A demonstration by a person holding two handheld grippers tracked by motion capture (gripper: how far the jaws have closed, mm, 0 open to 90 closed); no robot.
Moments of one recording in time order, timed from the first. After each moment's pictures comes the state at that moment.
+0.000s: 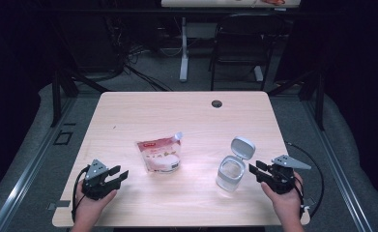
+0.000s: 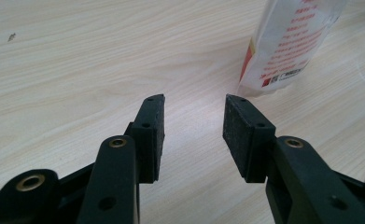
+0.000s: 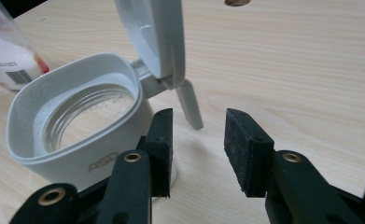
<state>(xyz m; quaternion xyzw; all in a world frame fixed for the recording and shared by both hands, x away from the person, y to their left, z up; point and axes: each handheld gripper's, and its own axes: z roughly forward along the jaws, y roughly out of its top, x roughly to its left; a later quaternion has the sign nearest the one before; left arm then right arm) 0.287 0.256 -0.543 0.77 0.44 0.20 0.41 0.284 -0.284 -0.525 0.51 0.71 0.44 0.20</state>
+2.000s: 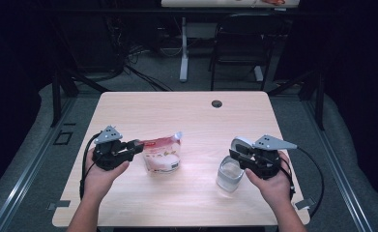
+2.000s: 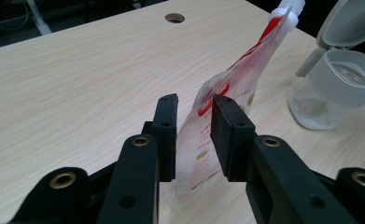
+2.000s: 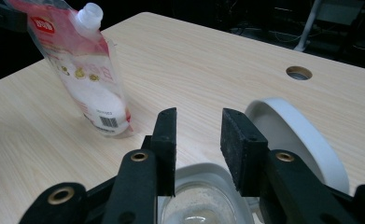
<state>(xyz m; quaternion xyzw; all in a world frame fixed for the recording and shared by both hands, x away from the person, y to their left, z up) 0.324 0.202 -0.439 0.79 0.38 0.16 0.45 0.294 -0.222 -0.442 0.40 0.76 0.47 0.20</state>
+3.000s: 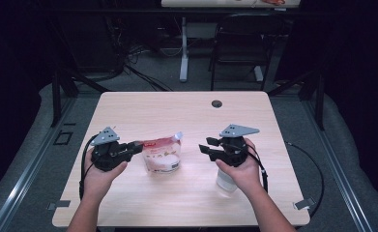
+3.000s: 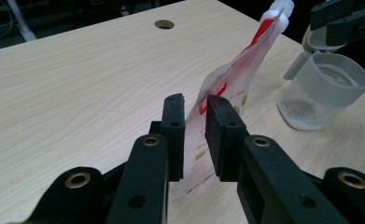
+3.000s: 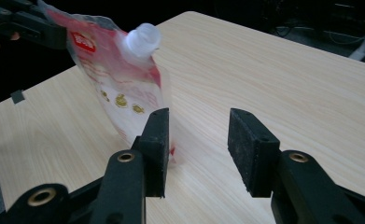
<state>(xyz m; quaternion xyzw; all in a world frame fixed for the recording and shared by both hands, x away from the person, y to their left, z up) 0.325 0.209 -0.445 0.79 0.37 0.14 0.47 0.335 -0.154 -0.447 0.35 0.79 0.49 0.14</state>
